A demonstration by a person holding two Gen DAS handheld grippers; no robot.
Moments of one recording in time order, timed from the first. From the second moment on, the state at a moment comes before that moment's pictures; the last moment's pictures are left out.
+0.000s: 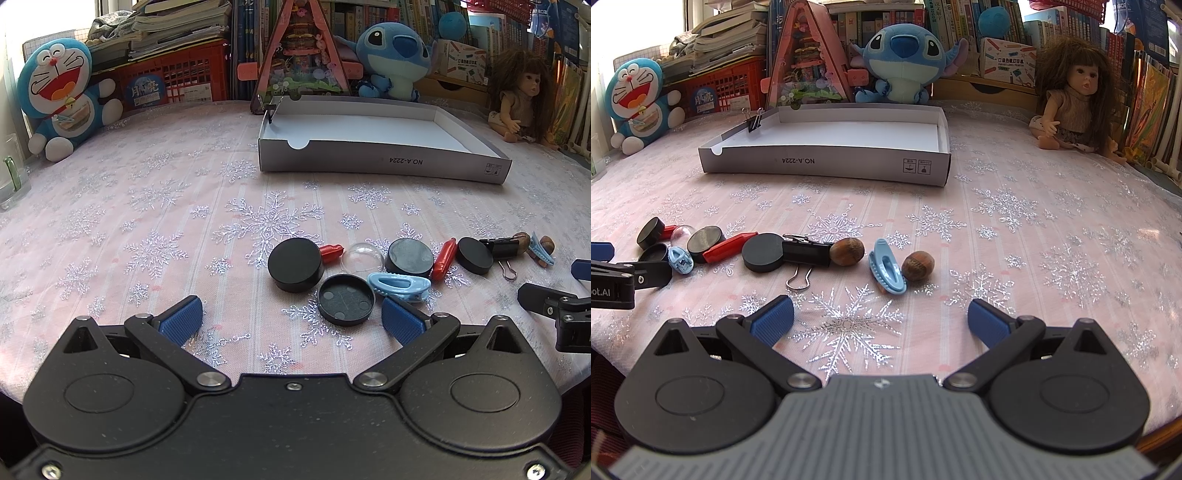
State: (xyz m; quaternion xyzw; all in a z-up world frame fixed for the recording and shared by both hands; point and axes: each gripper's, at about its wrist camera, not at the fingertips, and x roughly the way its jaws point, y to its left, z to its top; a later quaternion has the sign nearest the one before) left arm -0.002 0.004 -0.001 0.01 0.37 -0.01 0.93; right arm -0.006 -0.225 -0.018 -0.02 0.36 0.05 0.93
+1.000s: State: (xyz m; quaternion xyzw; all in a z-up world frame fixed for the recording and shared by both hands) left arm -0.012 0.000 0.009 -0.01 0.34 -0.09 0.94; right arm 0.006 -0.235 -0.011 -0.02 0.32 0.09 0.94
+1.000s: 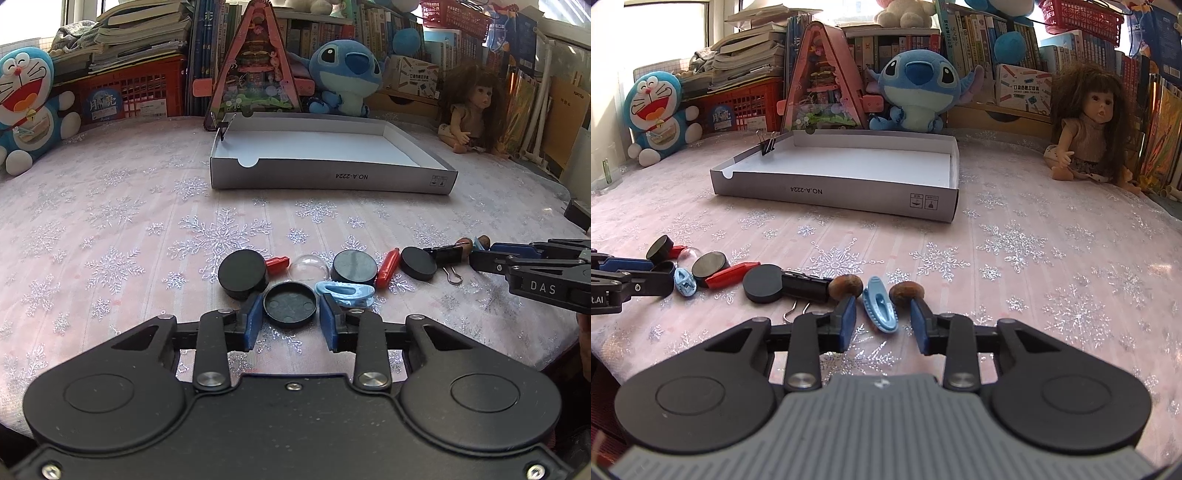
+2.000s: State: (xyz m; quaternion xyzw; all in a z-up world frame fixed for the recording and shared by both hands) left arm 0.048 0.013 0.058 -0.06 0.31 -0.08 0.95; right arm 0.043 -0.240 0.018 -0.01 0.30 0.09 0.95
